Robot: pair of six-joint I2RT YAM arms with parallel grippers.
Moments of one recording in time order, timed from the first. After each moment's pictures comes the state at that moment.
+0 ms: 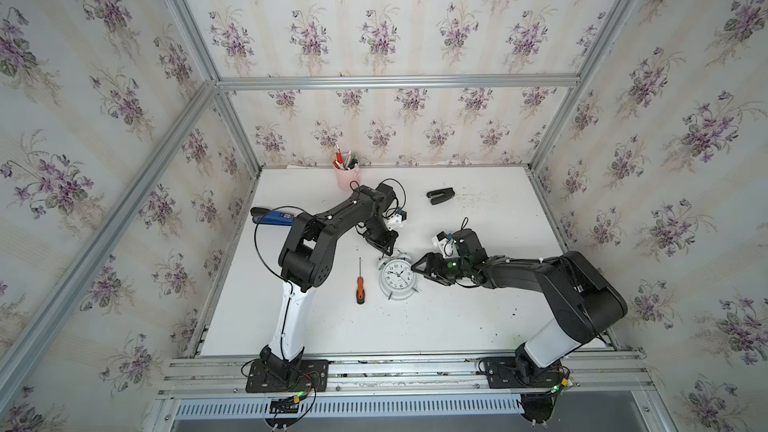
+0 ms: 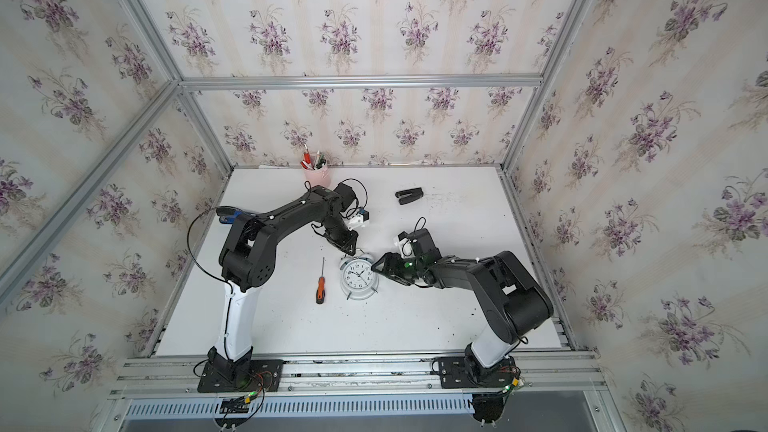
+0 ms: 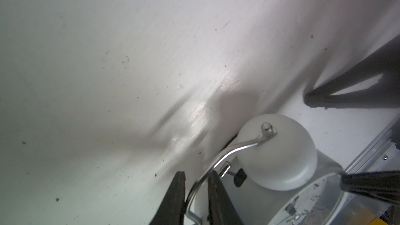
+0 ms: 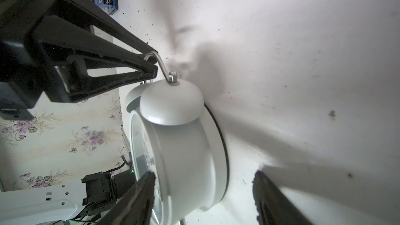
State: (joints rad) left arm -0.51 2.20 1.76 -1.10 0.33 0.19; right arm 0.50 1.63 0.60 0.18 -0.66 0.78
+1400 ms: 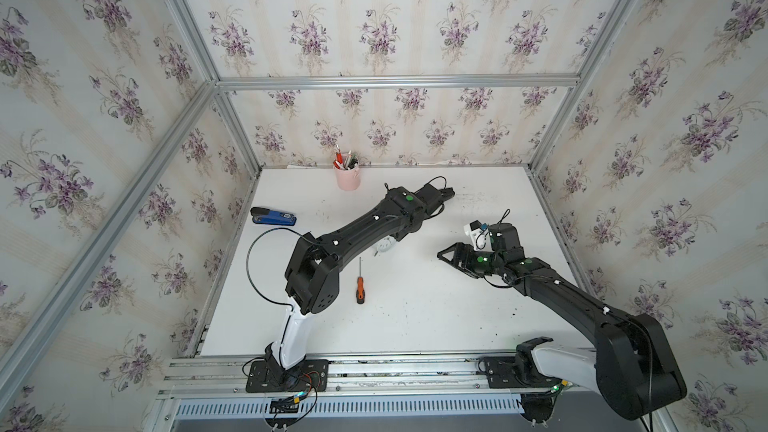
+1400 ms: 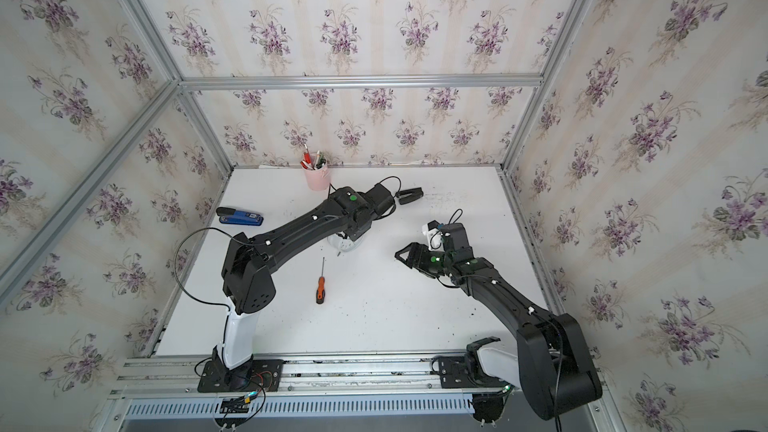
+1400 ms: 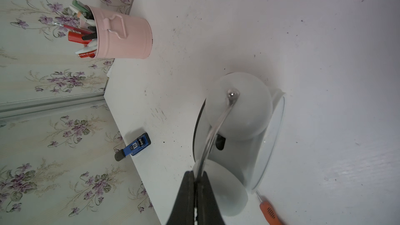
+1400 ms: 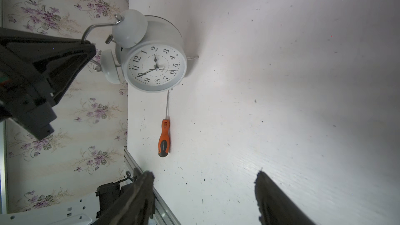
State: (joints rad) left arm -0.85 2.09 1.95 -1.24 -0.70 0.01; right arm 0.28 1.20 0.56 -0.17 -0.62 0.67
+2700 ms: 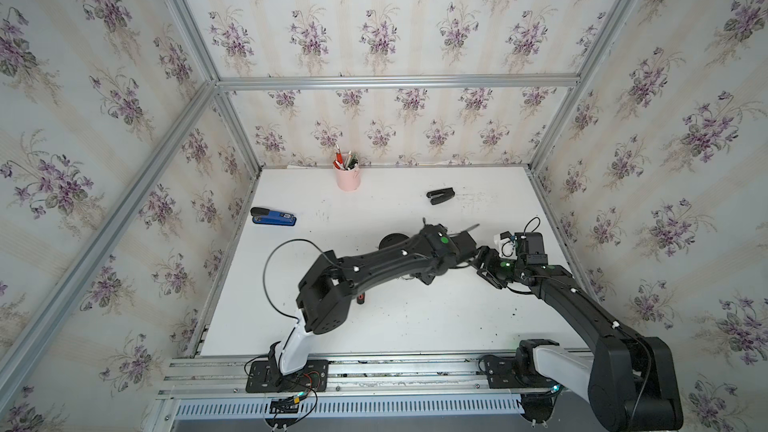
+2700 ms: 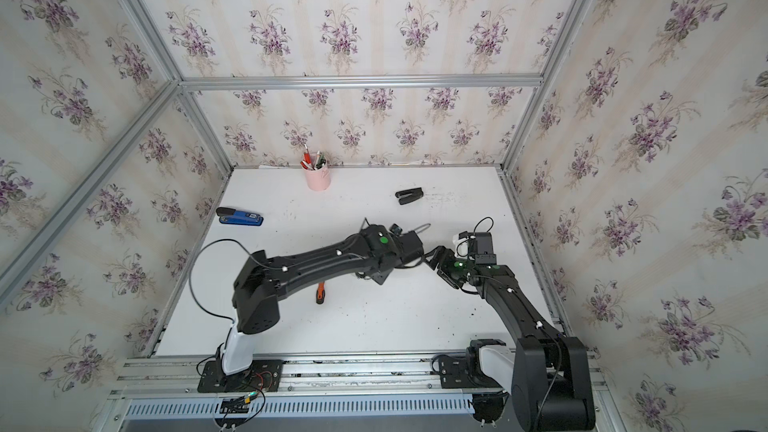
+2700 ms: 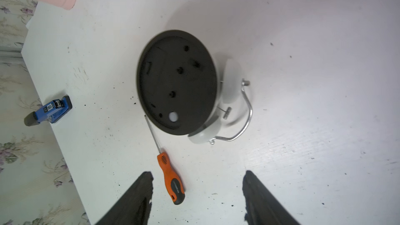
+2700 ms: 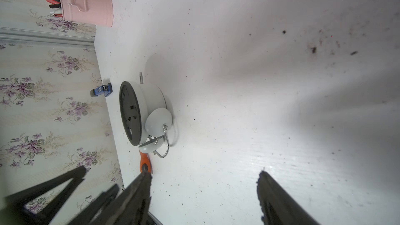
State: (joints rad) left arm -1.04 2.01 1.85 -1.33 -0.50 -0.53; right arm 0.05 1.13 0.51 -0.35 -0.60 0.67
